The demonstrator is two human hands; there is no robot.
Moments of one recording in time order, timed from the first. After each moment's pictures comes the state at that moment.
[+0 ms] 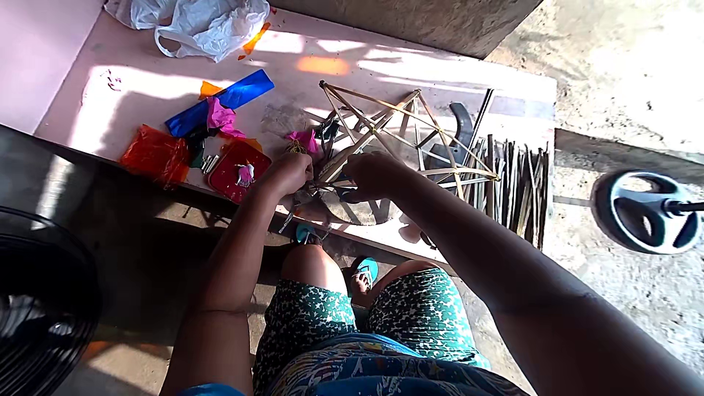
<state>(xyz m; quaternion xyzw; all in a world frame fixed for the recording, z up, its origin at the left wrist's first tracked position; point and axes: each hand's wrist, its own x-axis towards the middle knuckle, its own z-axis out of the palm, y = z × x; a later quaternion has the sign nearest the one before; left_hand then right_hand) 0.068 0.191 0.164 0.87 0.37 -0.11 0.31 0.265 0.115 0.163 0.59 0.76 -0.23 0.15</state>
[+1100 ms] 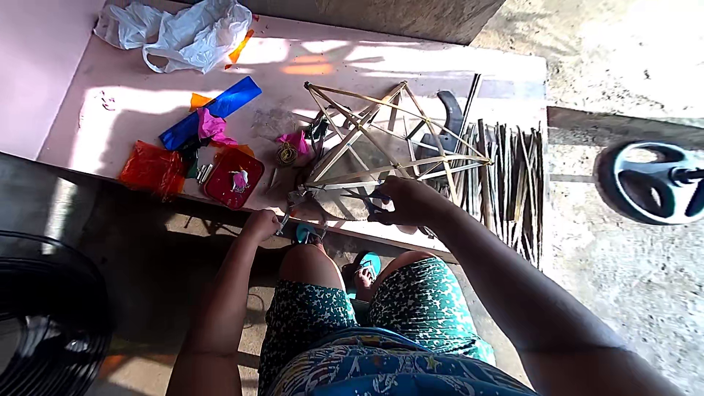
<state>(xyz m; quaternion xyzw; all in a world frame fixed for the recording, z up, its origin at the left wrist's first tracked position) -0.006 0.142 0.048 0.74 0.52 -0.21 0.37 0.333 0.014 0.124 0.68 0.68 -0.28 0.00</state>
